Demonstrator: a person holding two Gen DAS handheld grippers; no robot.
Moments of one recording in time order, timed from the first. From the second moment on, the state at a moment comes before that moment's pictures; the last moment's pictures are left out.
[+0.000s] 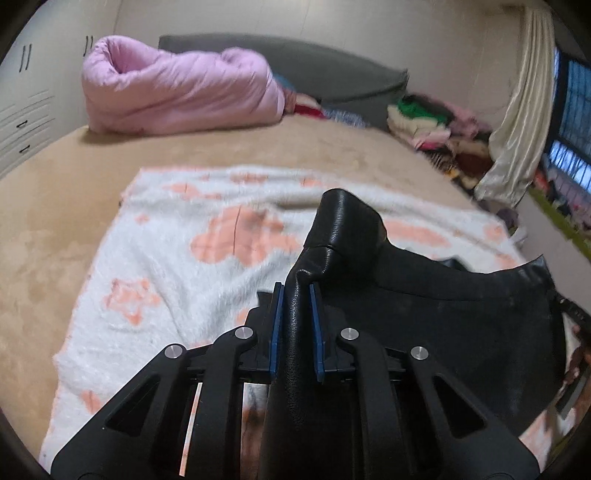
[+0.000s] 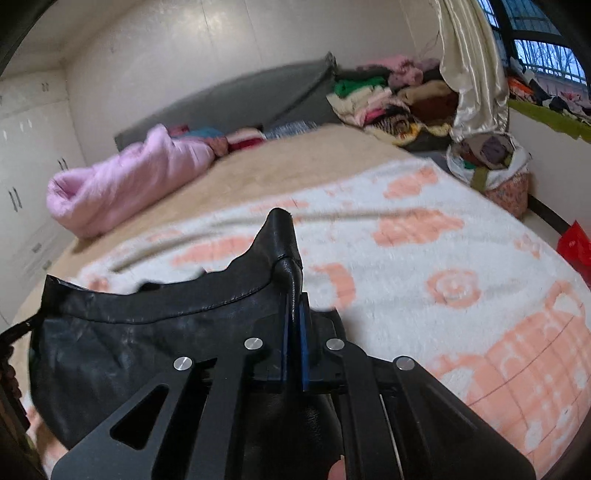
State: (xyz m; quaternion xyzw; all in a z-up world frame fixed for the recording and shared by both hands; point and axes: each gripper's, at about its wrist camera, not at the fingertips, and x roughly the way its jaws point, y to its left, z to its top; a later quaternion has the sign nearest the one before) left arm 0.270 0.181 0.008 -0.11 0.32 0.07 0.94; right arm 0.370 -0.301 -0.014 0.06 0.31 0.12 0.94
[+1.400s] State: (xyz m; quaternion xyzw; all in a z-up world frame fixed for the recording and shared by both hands) left arm 0.246 0.184 -0.016 -0.15 0.40 0.09 0.90; right arm 0.344 -0.311 -0.054 0.11 0.43 0.14 0.88
